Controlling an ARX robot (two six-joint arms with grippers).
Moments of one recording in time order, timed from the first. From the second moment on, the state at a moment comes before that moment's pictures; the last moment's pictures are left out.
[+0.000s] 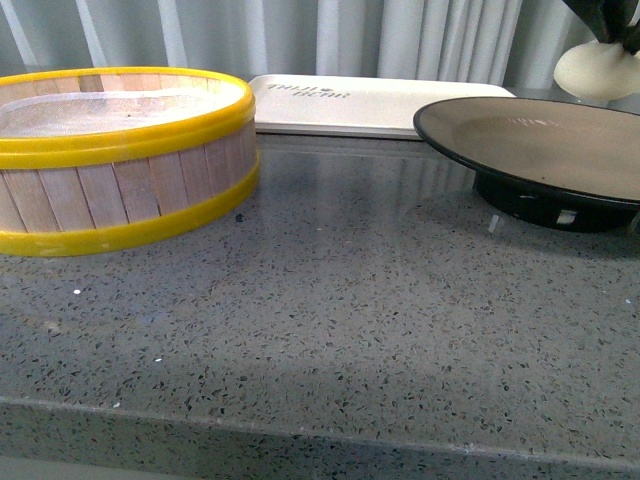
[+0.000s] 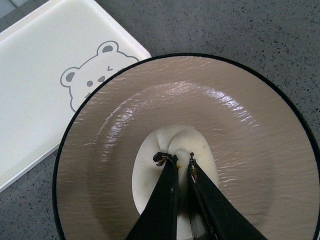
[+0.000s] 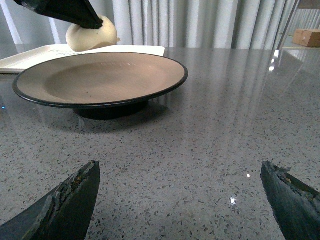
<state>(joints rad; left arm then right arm) -0.84 2.05 2.03 -0.53 -0.25 0.11 0.00 0.00 0.01 0.00 0.00 0.00</state>
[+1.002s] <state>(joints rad) -0.85 2.17 2.09 -0.56 -0.30 0.15 0.00 0.00 0.01 0.00 0.00 0.00</state>
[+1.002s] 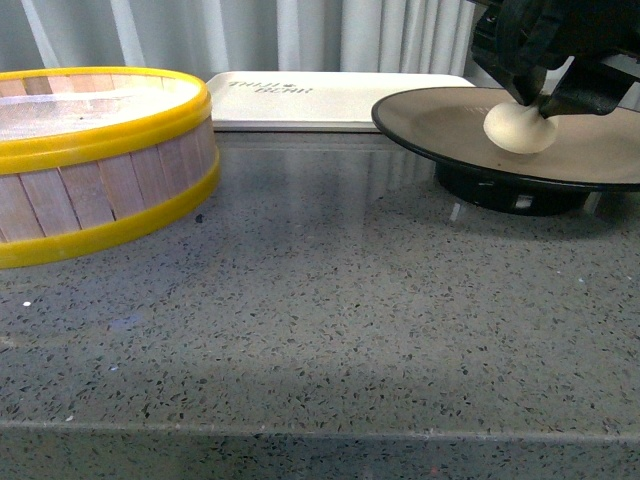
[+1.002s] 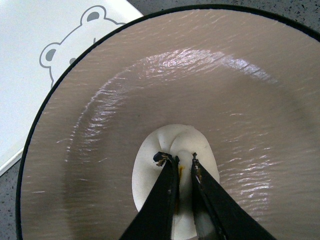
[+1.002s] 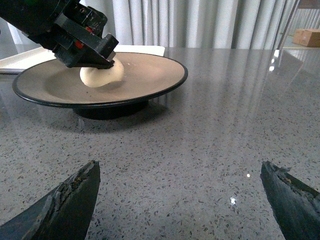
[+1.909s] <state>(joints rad) -0.79 1.87 1.87 -0.32 -0.28 0.12 0.00 0.00 0.01 0.00 0.00 0.00</state>
